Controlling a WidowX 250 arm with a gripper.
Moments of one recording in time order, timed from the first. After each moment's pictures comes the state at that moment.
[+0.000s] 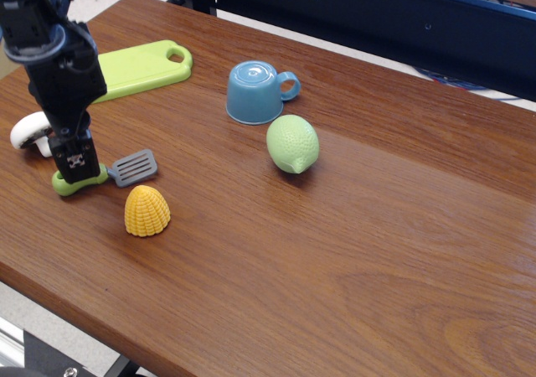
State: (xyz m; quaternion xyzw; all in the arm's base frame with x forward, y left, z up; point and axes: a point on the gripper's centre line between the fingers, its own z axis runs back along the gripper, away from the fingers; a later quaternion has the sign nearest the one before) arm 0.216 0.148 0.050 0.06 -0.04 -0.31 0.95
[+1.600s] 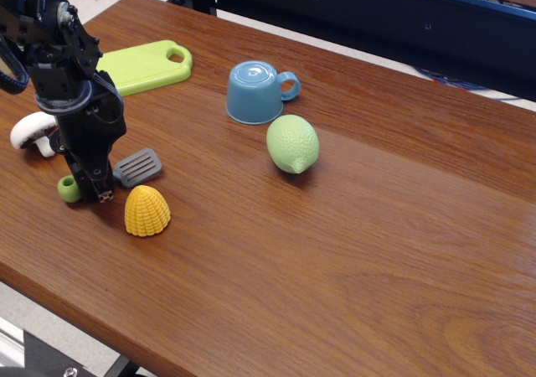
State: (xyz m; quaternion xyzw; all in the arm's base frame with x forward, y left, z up) arm 0.226 0.141 0.009 0.07 -0.04 -0.25 0.97
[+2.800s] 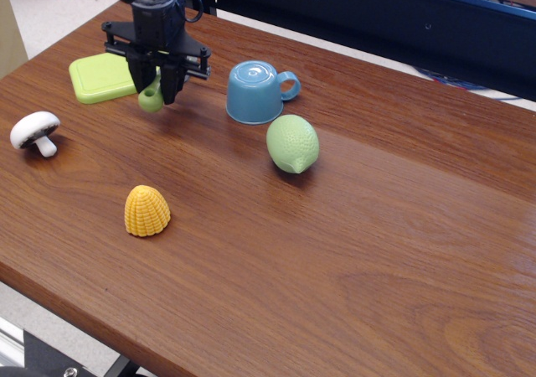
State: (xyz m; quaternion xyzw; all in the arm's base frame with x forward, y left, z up) arm 0.338 0.152 0.033 0.08 -0.06 0.12 0.99
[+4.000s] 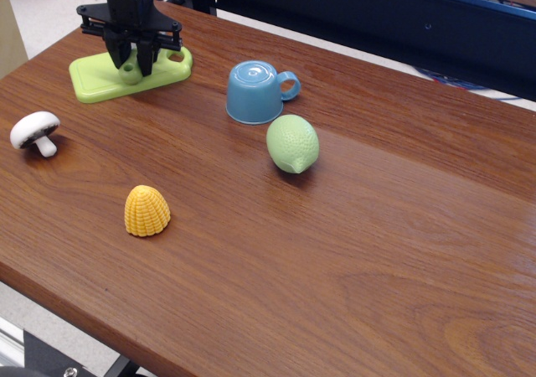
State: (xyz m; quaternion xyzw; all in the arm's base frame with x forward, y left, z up) arm 0.368 0.205 0.030 0.09 -0.11 0.17 0.97
